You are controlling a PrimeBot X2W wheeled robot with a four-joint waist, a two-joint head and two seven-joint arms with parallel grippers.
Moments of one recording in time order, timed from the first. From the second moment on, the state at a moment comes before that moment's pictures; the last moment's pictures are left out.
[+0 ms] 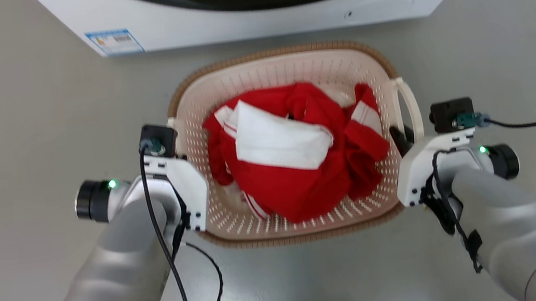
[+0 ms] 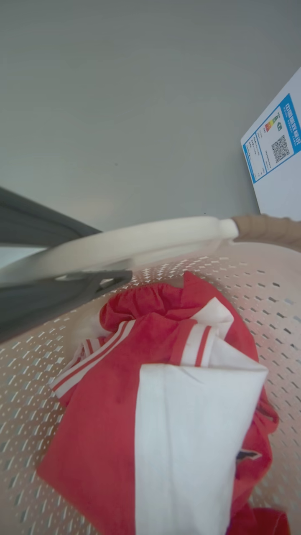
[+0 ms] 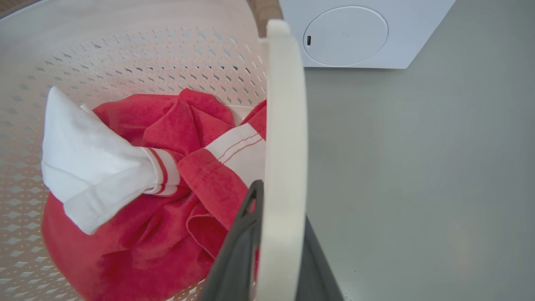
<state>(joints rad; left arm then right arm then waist) -0.96 0.06 -1.22 1.29 -1.05 0.04 -0.11 -0.89 -0.08 0.88 1.31 0.94 0.11 -0.19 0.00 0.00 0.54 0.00</state>
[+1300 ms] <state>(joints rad) -1.15 0.05 -1.21 1.28 -1.04 0.05 -0.15 -1.01 -0.09 0.51 1.30 0.58 0.12 -0.24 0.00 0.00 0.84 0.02</state>
